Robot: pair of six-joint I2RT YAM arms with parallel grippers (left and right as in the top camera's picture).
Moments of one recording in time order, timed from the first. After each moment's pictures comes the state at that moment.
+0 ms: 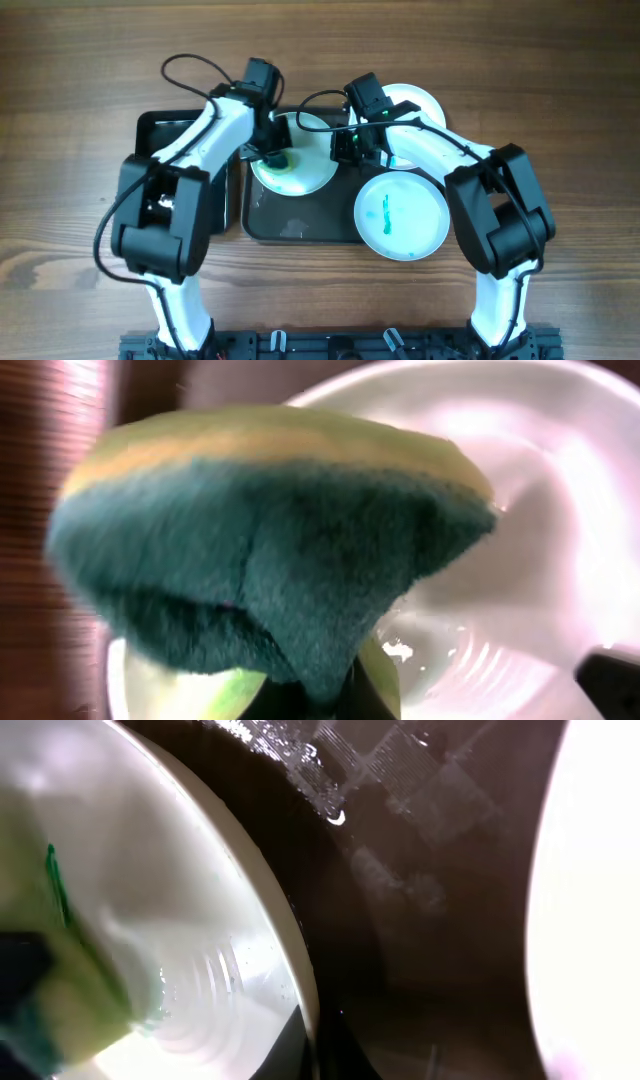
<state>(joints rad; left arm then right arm) -0.30 2.02 1.39 -0.78 0.10 -0.47 0.46 2.08 1.35 -0.53 -0.33 0.58</state>
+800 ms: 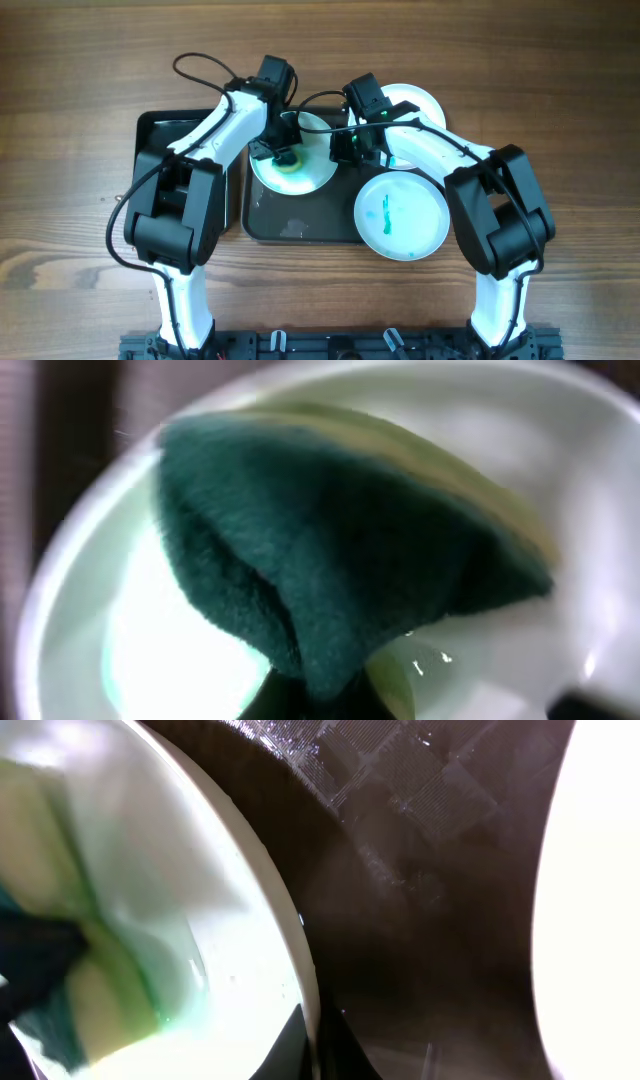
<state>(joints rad) -0.33 2.09 1.48 -0.83 0.06 -0.61 0.47 2.08 1.35 -0.53 -0.31 0.58</state>
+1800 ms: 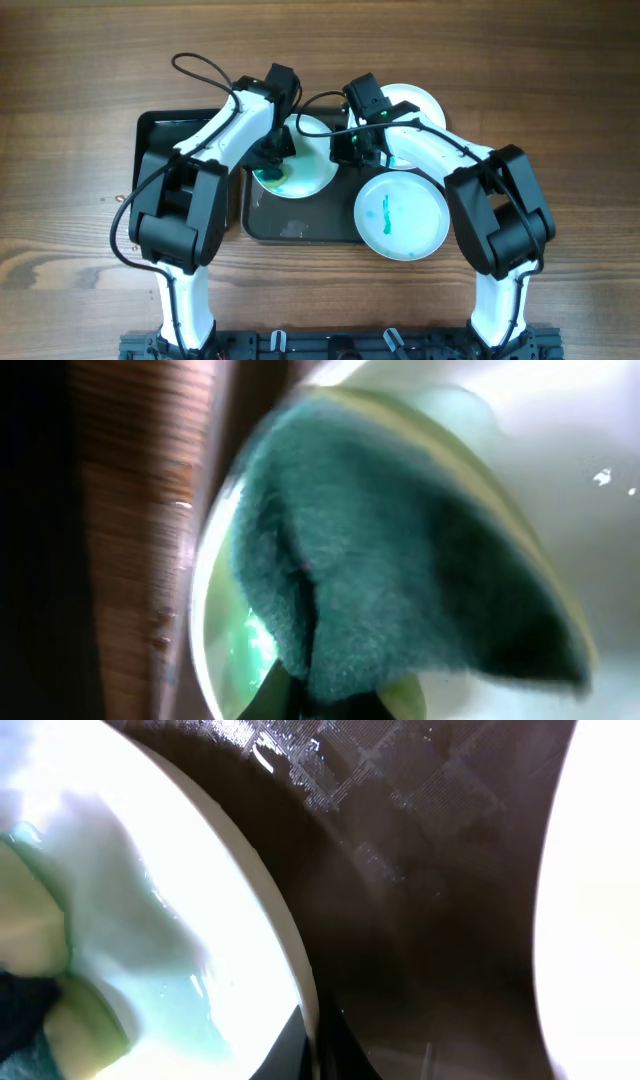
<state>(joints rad) -0.36 2.10 1.50 -1.03 -0.08 -0.60 0.47 2.08 1.35 -0.53 -0.31 0.58</state>
